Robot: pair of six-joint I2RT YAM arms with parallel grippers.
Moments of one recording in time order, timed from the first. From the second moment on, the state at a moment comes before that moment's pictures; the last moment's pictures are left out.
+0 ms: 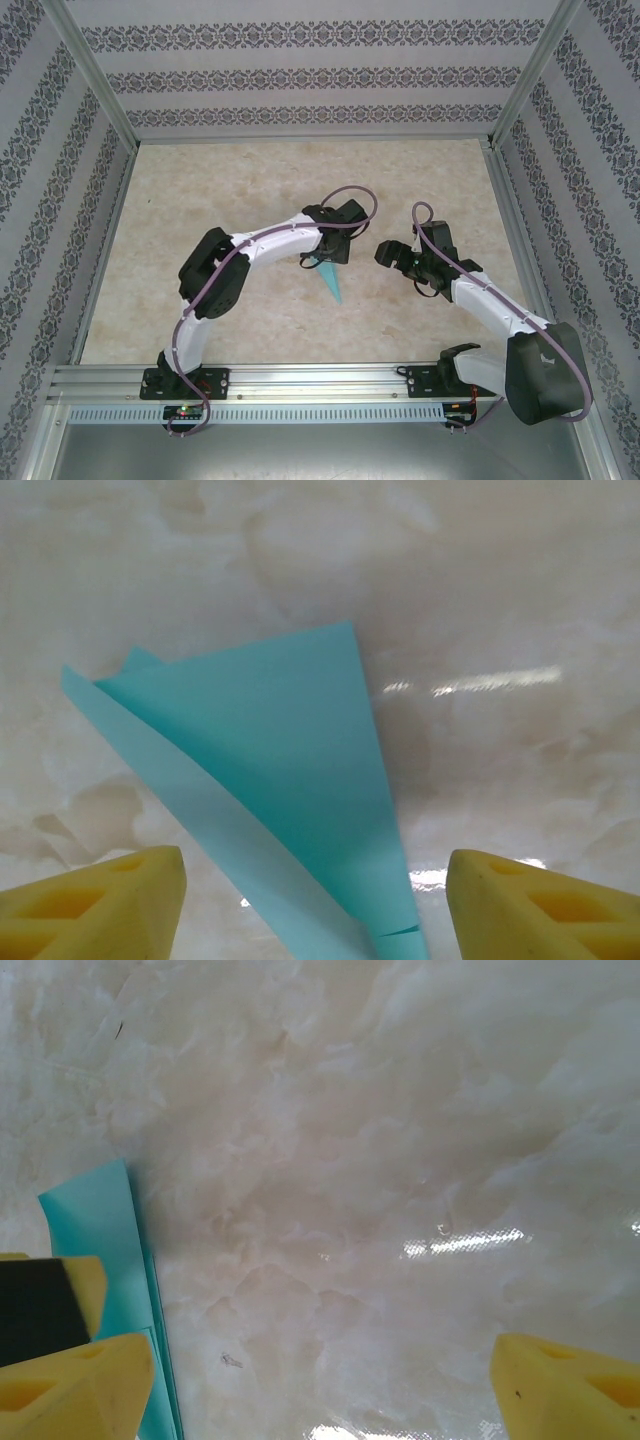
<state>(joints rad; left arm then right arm) -0.86 2.11 1.66 -0.89 -0.23 -0.75 0.25 1.16 0.54 -0.26 -0.23 0.60</state>
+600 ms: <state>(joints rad) -0.87 2.01 1.51 -0.89 -0.25 -0.86 0.25 1.16 0.54 -0.26 -0.23 0.61</state>
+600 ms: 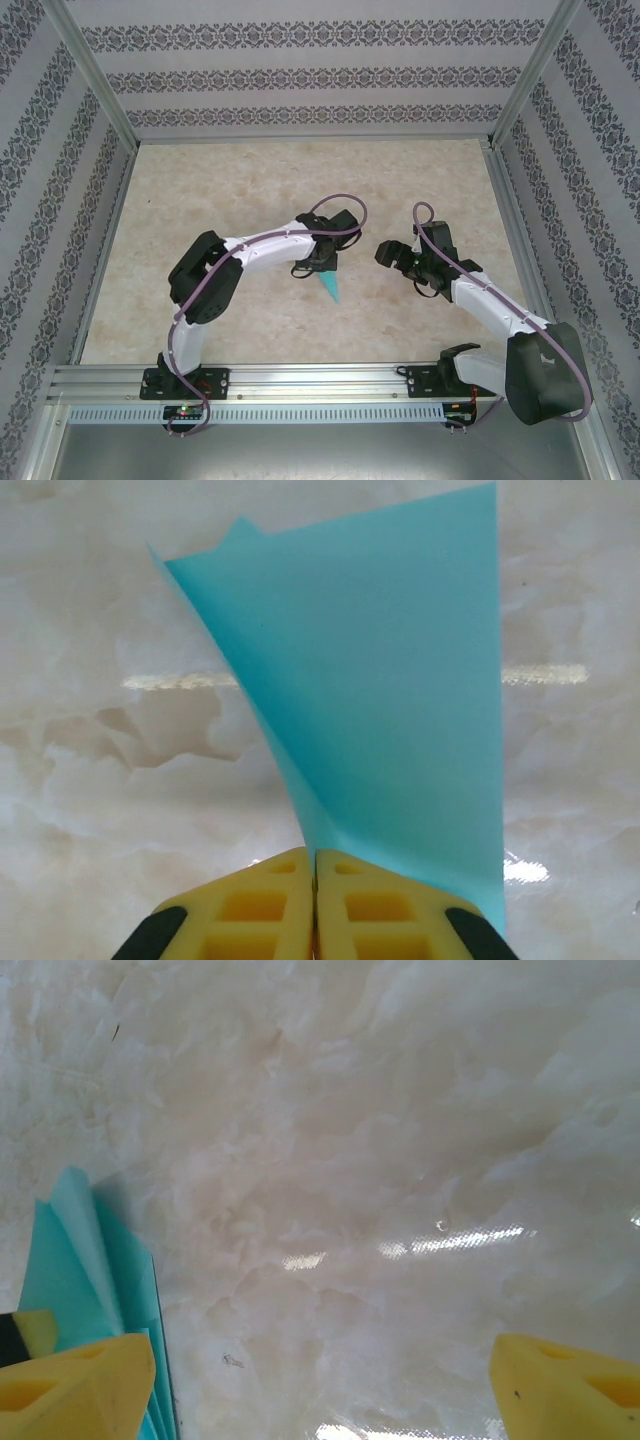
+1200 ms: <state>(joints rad) -0.87 1.59 1.10 -0.36 -0.10 -0.77 0.38 1.04 0.50 -0.23 -0.27 0.69</state>
